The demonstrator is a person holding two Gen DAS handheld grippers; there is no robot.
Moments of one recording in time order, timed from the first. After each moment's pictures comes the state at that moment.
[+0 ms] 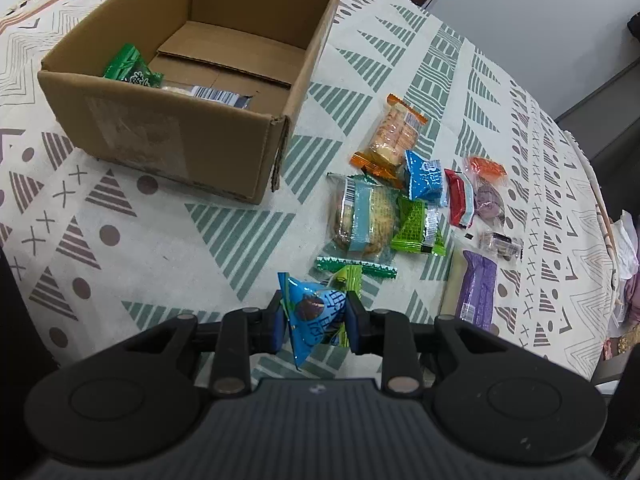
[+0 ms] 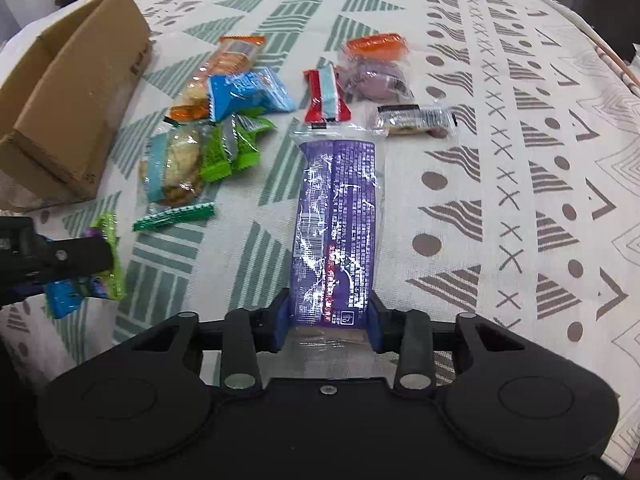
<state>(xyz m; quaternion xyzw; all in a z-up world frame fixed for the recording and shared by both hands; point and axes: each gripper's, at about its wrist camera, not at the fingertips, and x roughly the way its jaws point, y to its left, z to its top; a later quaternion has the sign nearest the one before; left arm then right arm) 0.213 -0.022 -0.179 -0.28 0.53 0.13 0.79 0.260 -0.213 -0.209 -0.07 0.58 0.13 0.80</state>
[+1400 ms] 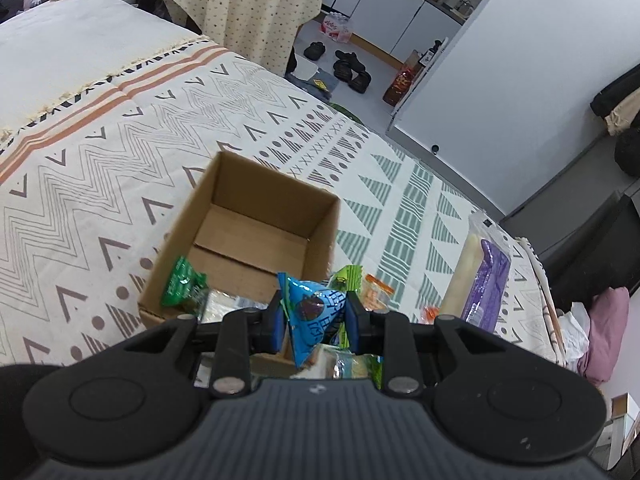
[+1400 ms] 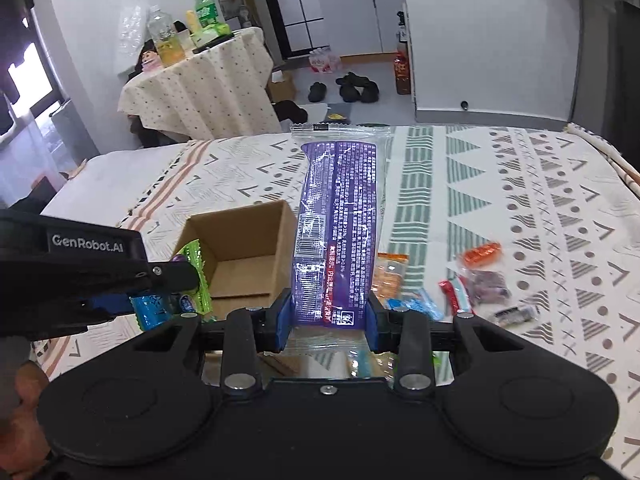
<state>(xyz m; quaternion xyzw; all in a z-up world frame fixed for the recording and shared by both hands) 0.221 0.076 -0.046 -0.28 0.41 0.13 0.86 0.255 -0.131 -0.067 0.03 0.41 0.21 0.89</state>
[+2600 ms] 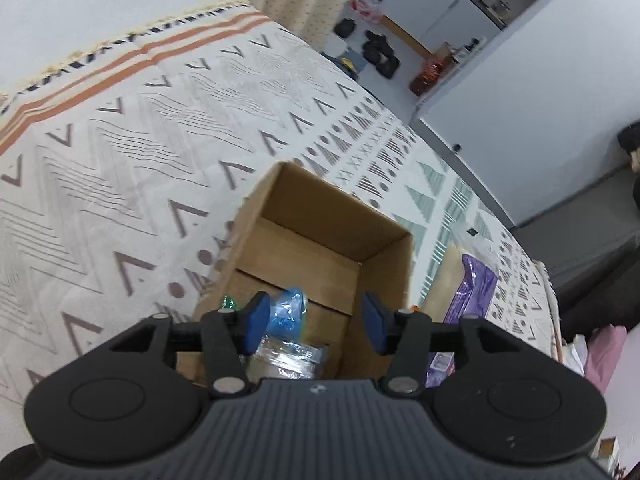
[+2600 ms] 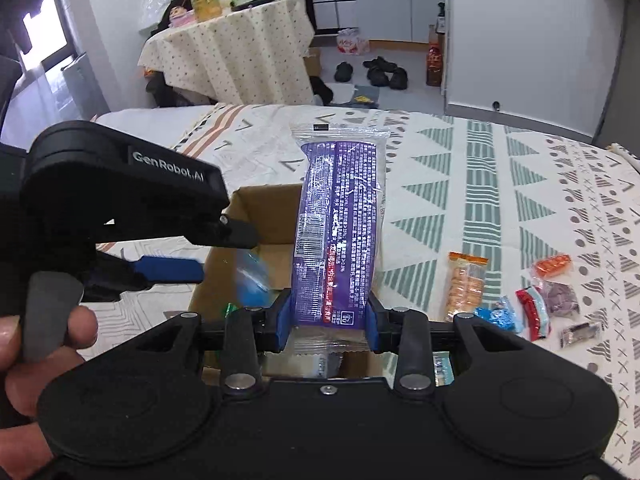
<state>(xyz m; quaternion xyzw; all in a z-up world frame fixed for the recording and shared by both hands) 0.249 0.171 -0.088 -0.35 0.43 0.14 0.82 0.256 -0.027 -0.083 -0.02 0.42 0.23 0.88</state>
